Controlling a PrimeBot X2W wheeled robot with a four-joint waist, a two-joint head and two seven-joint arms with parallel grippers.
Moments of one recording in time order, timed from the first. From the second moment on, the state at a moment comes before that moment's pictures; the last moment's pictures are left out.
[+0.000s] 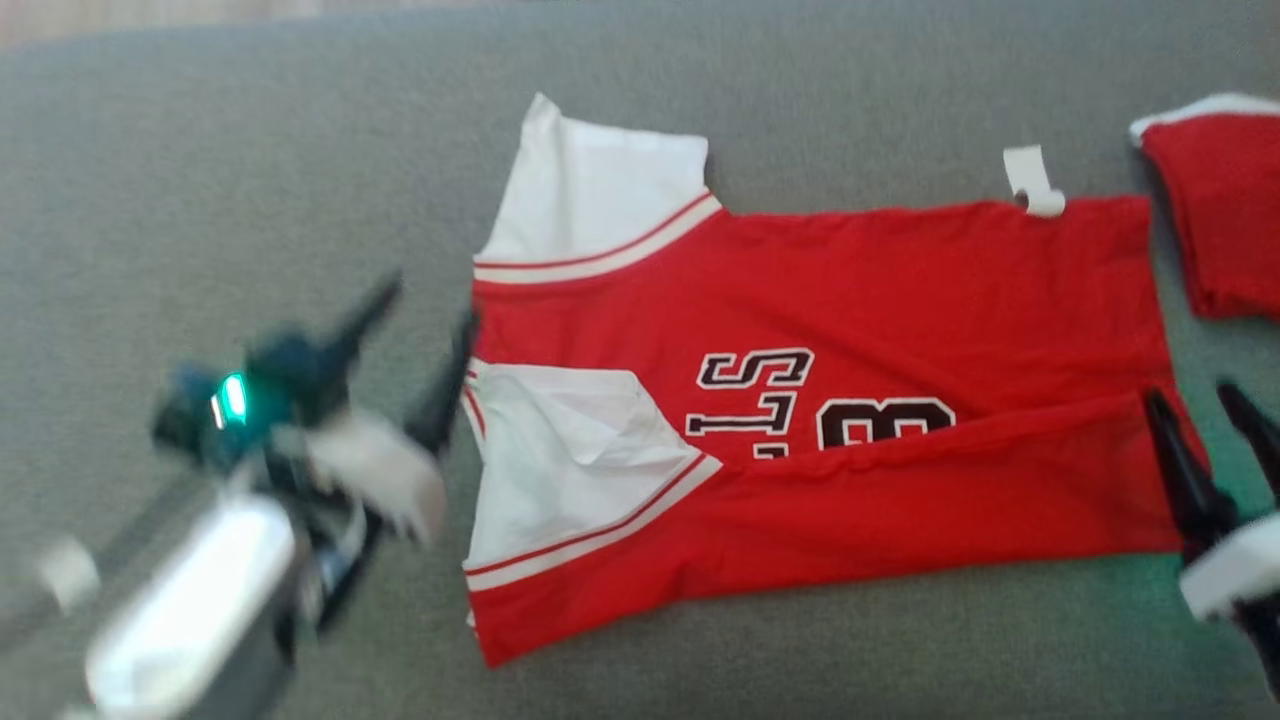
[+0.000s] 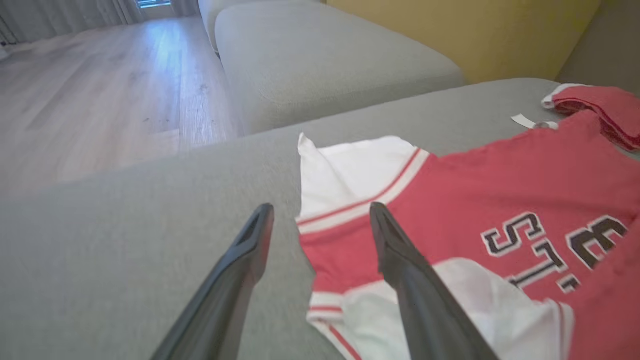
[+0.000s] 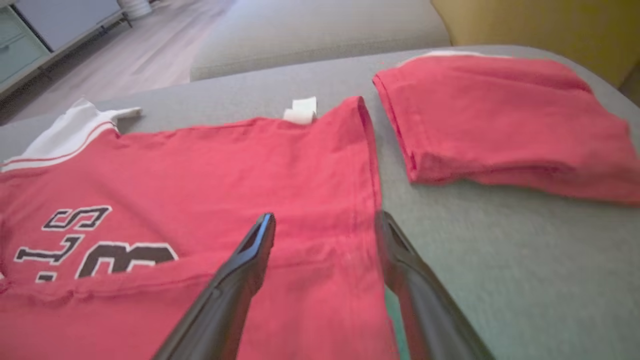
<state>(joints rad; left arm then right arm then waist) -0.34 0.49 -0.64 -0.03 -0.54 0.16 0.17 0.06 -0.48 0.04 0.12 0.60 0.13 0.05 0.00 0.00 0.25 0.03</state>
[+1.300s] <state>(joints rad) -1.12 0.55 -0.77 0.49 -0.74 -0.13 0.67 -0.18 -0.45 0.15 0.12 0.58 0.13 0.01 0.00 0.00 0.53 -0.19</state>
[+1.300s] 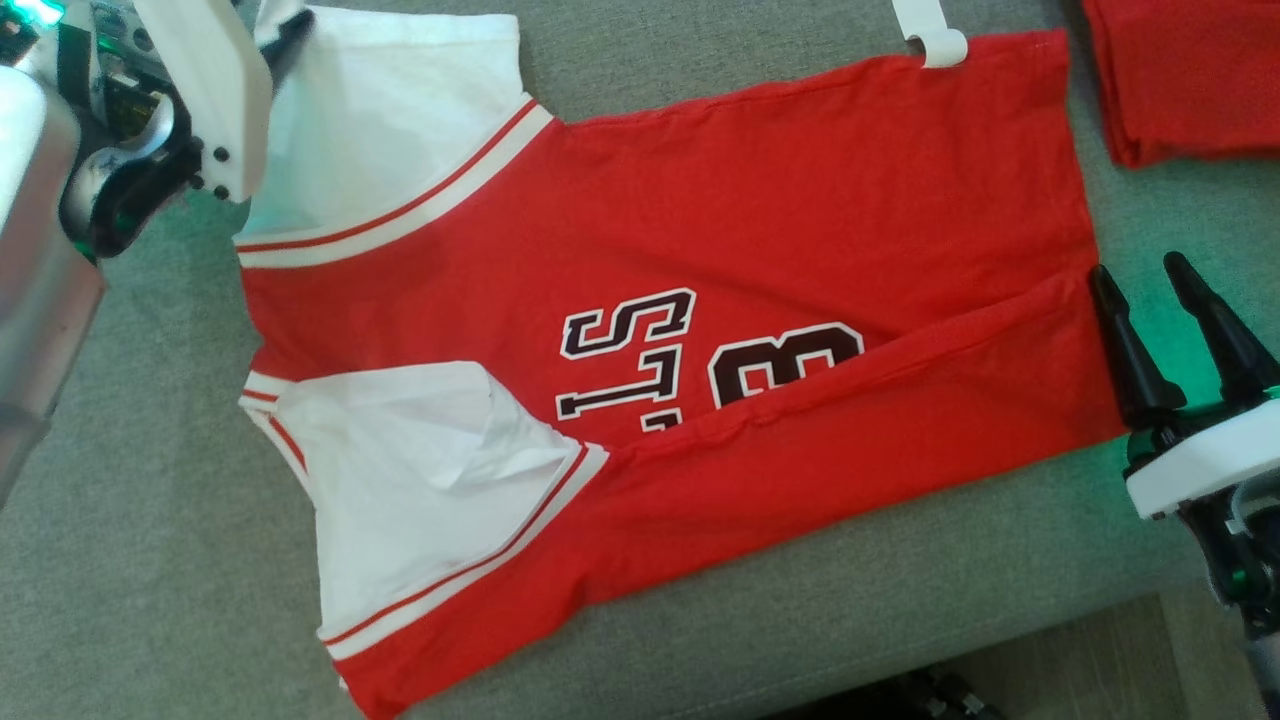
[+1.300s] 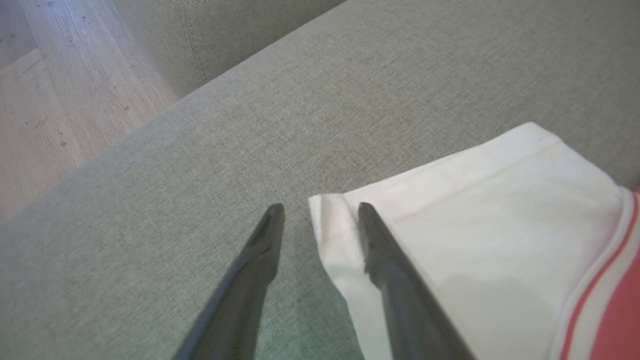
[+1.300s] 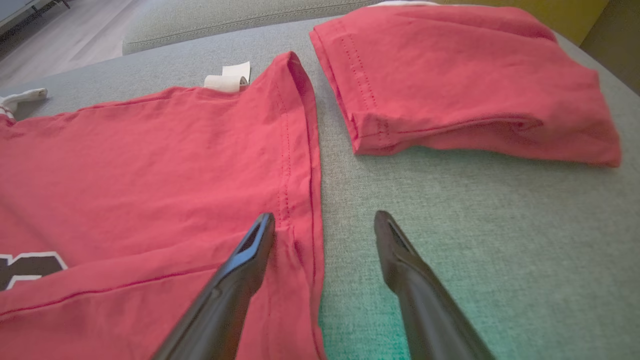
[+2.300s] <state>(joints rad) -1.18 0.55 -0.91 0.41 -0.82 -0.13 0.56 -0.55 -0.45 0.25 0.35 0.60 0.13 0.15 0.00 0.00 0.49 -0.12</state>
